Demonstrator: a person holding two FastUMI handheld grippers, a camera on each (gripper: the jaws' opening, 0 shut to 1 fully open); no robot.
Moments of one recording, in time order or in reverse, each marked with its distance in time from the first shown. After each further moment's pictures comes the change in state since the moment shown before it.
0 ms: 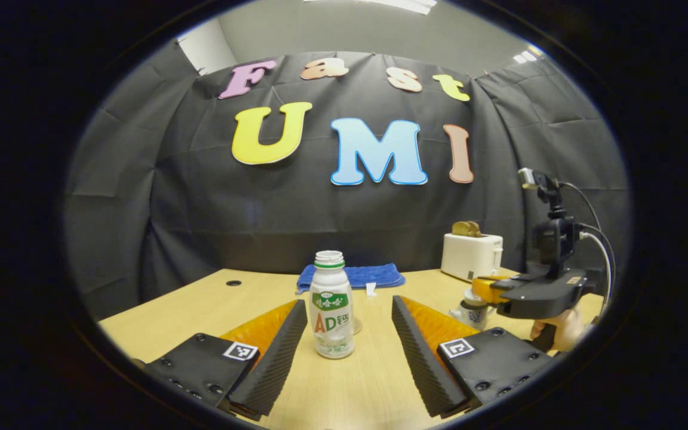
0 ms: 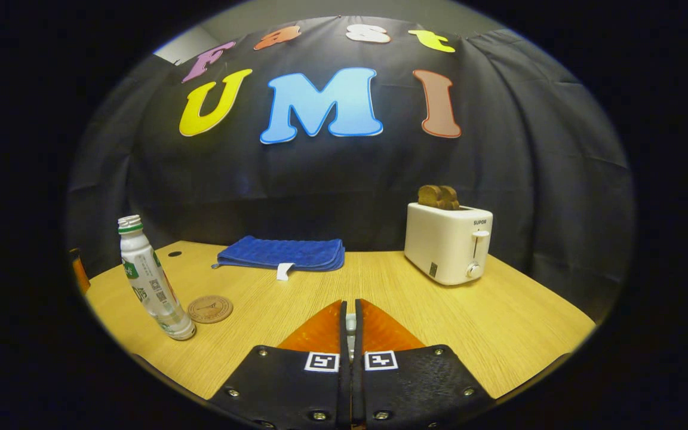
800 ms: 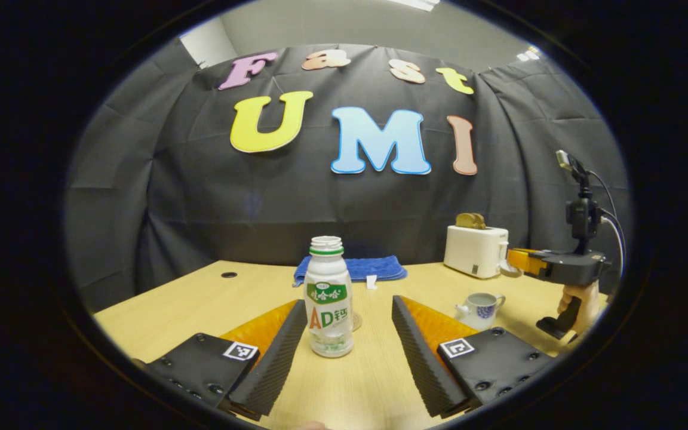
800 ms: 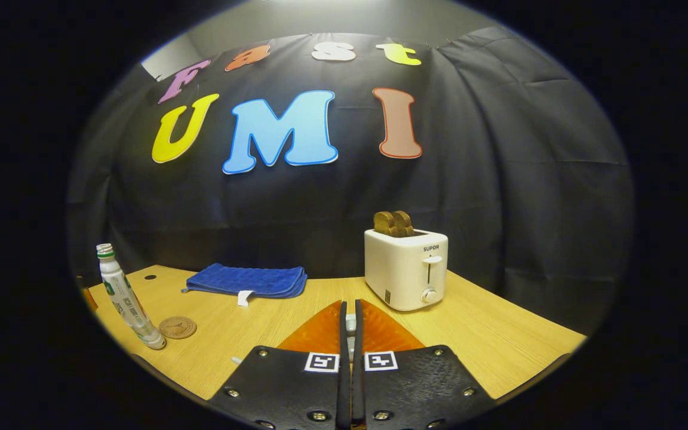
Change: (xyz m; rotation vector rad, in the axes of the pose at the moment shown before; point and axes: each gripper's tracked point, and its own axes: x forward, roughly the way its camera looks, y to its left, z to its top) left arm 0.030 0.000 -0.017 -0.020 0.028 -0.003; right arm 0.004 -0.074 0.014 0.059 -0.084 -0.097
